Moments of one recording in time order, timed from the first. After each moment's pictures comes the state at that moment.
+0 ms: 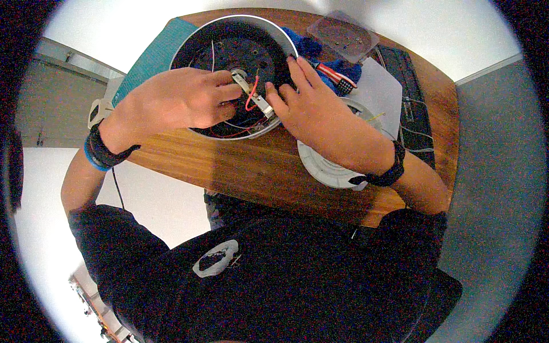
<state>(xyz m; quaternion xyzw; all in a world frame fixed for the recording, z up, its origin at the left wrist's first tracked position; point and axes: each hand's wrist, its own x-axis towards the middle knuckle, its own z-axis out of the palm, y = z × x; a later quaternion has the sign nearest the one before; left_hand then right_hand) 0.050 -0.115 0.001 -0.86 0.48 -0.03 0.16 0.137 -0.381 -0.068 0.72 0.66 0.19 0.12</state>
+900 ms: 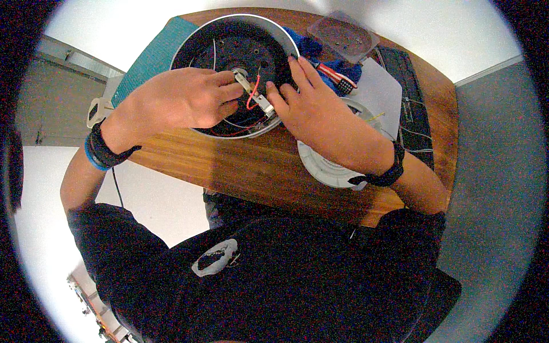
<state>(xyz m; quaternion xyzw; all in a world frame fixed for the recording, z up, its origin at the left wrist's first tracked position) 0.048 -0.116 -0.003 -0.86 0.47 -0.04 0.20 0.136 -0.381 -0.066 0.72 0.66 0.19 0.12</state>
